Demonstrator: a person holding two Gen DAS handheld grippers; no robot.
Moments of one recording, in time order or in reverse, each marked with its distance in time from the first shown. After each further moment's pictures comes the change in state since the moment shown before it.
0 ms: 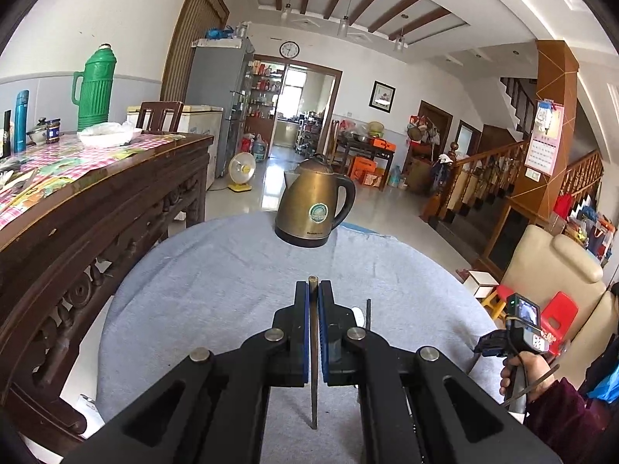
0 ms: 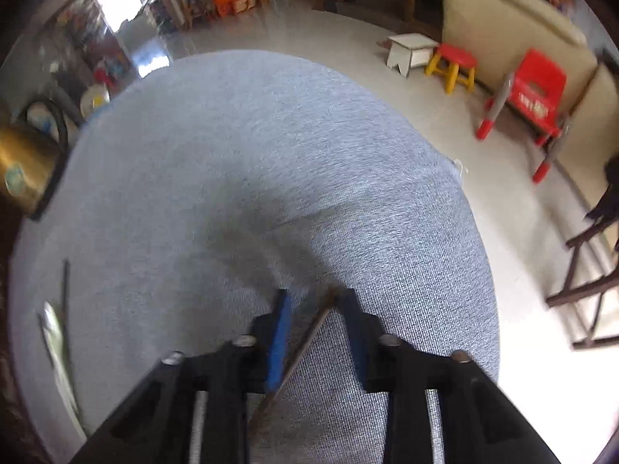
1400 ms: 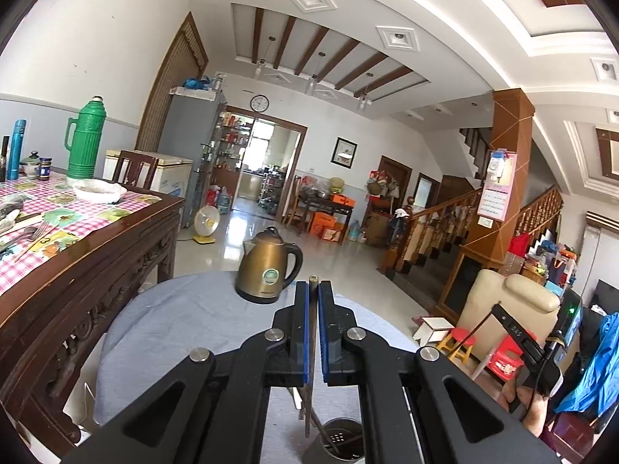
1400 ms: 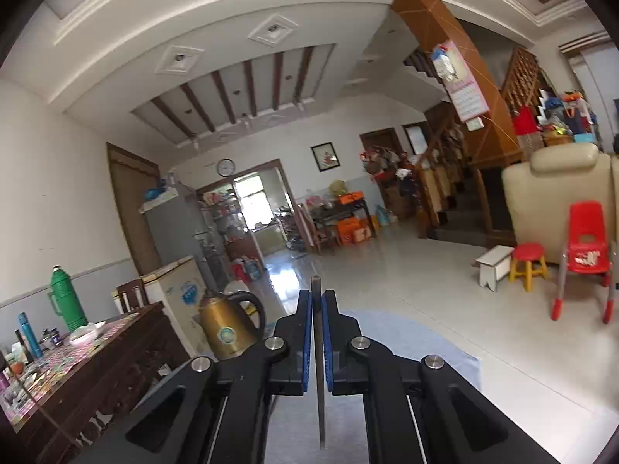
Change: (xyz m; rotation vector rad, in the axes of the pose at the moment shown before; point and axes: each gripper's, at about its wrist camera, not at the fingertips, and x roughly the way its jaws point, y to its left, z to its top) left arm -0.124 -0.020 0.033 -0.013 -0.216 -0.169; right arm -0.332 -0.018 -0.148 -0.017 -0.958 0.501
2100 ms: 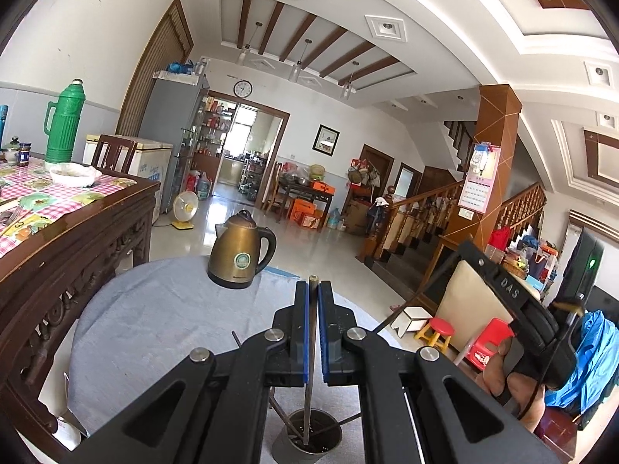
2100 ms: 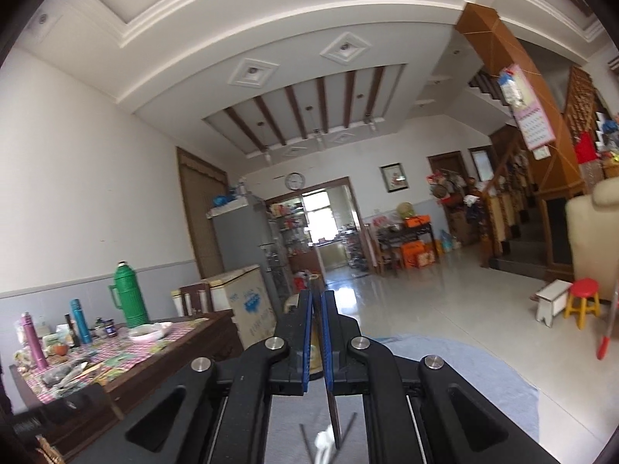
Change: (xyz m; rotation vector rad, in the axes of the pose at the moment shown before) left arm 0.012 -0.019 -0.013 -0.019 0.055 -0.075; right arm -0.024 0.101 0.008 -0.087 -0.066 0.260
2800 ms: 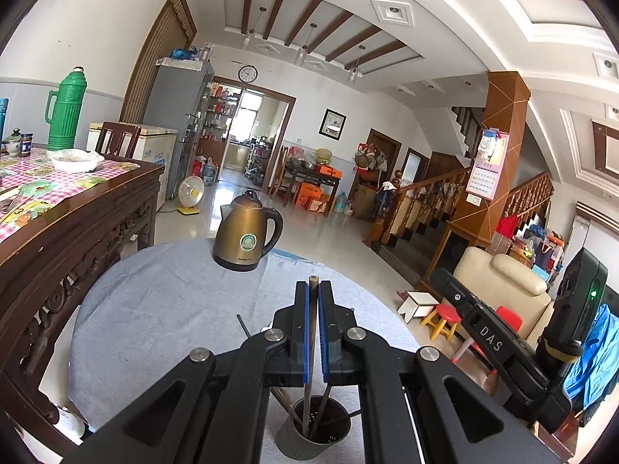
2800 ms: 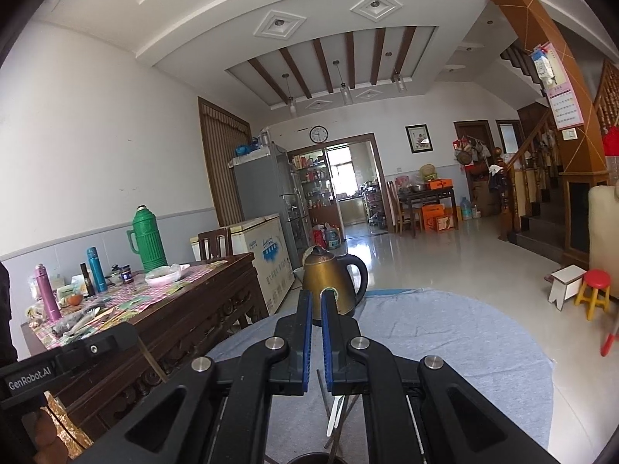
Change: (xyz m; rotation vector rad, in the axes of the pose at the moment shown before) left arm 0.009 -0.002 -0.014 -0.002 0.060 0.027; right arm 0.013 0.012 -0.060 -0.048 0.181 0.056
